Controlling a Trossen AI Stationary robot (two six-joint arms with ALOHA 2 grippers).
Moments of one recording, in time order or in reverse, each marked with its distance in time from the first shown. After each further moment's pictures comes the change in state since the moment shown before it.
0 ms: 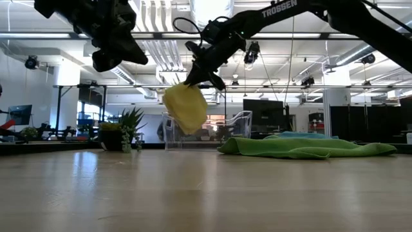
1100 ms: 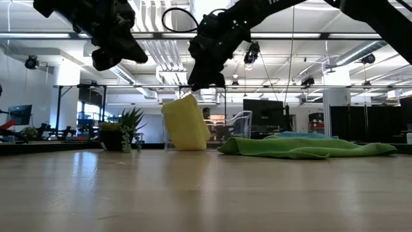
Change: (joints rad) left arm -0.001 -0.010 0.000 0.002 -0.002 0.000; right arm 0.120 -0.129 -0.215 -0.103 0.015 -0.368
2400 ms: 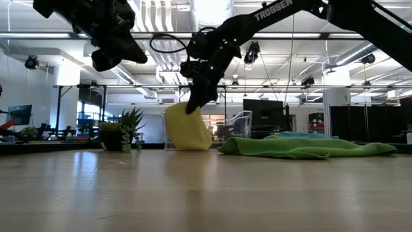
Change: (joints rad) left arm 0.000 0.000 -0.005 0.002 0.008 -0.001; right arm 0.023 0.127 0.015 0.062 0.191 -0.173
